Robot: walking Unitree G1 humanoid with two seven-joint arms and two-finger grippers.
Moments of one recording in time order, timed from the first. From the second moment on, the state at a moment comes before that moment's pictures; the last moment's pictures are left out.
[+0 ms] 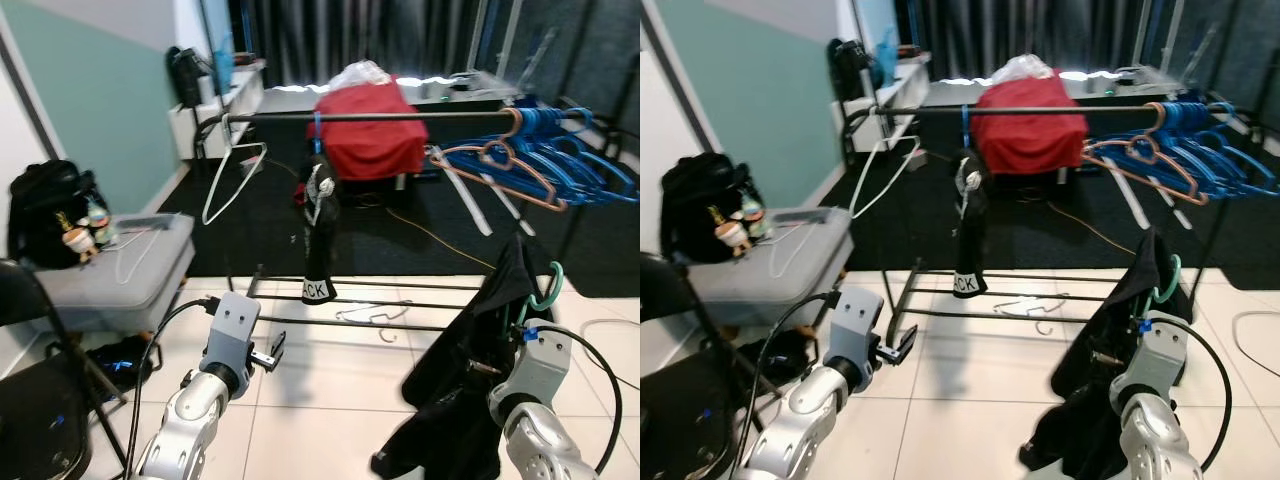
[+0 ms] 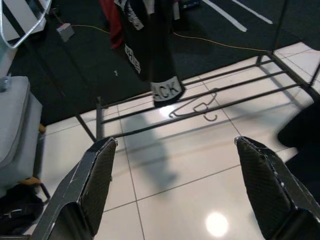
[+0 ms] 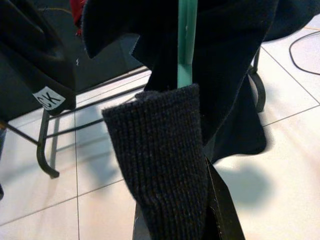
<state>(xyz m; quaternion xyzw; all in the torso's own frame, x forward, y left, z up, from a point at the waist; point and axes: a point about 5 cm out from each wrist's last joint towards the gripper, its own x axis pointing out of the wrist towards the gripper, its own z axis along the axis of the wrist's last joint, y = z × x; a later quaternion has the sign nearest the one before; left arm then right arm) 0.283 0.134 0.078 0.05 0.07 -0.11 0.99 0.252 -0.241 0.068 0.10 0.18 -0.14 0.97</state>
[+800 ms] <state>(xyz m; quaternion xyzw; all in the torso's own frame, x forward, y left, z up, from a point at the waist) 0.283 0.129 0.082 0.06 0.06 -0.07 0.99 0.271 -0.248 0.076 0.13 0.15 -0.12 0.97</state>
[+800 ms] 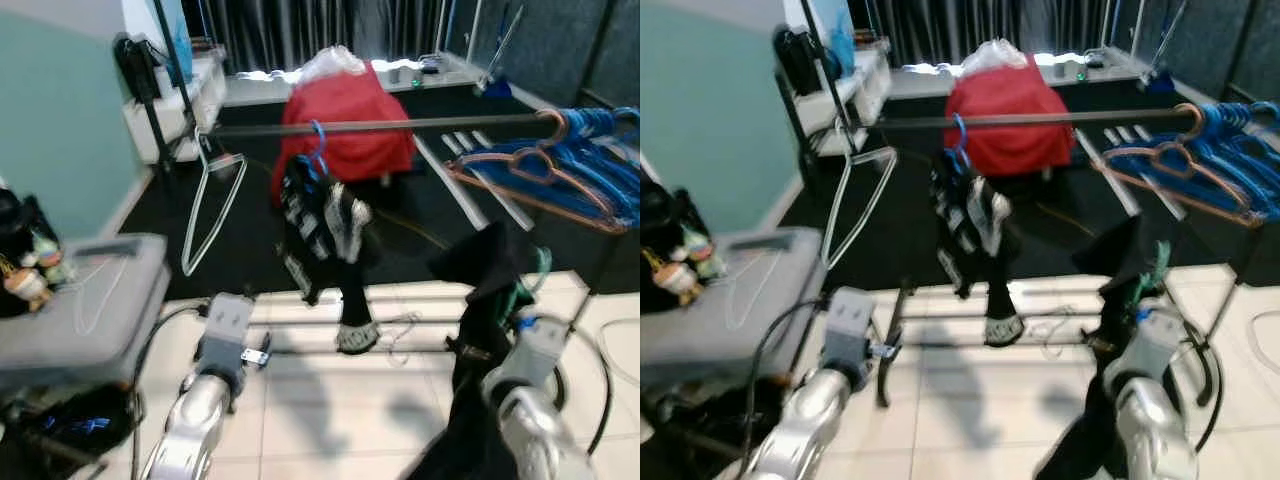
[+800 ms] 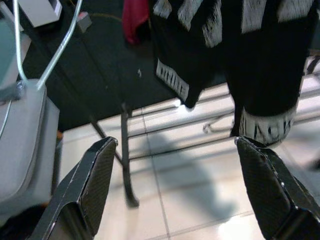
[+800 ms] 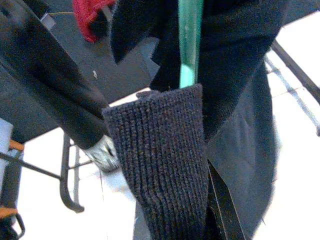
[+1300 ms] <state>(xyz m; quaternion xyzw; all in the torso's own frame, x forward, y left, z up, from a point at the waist) 0.275 0.125 0.078 0.07 0.08 -0.09 0.99 0.285 -0.320 0.153 0.17 0.04 -0.16 0.97</state>
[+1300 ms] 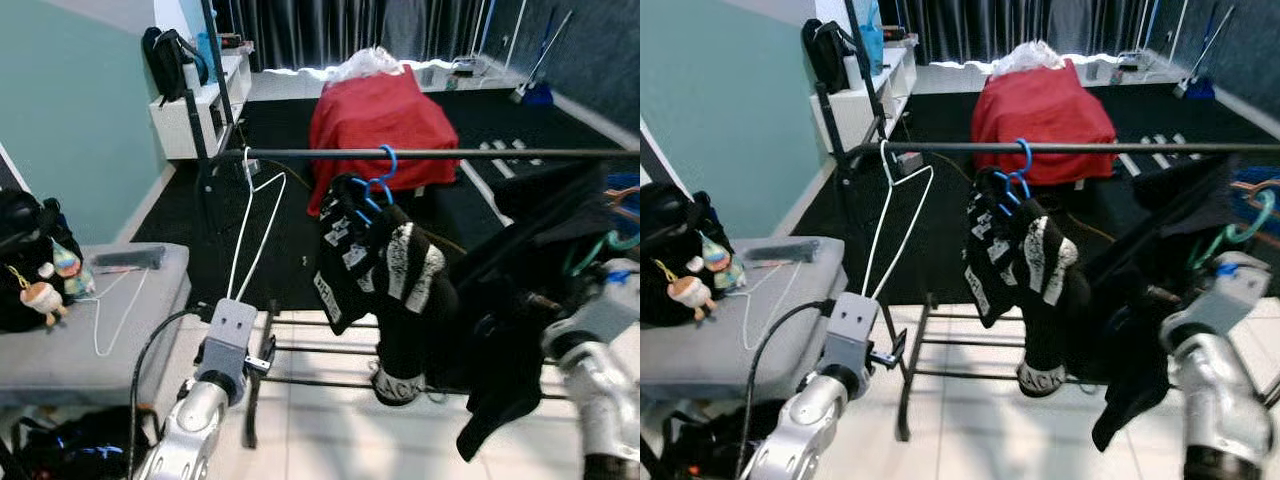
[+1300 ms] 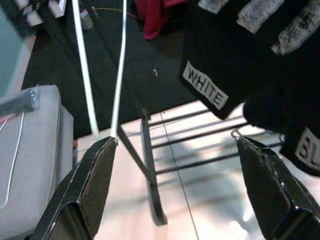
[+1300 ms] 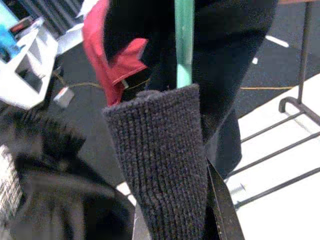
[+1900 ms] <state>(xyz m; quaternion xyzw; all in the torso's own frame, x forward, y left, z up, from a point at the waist) 0.270 0.122 0.068 0.00 0.14 -0.08 0.99 0.300 -0.301 0.171 0.16 0.15 -0.01 0.98</state>
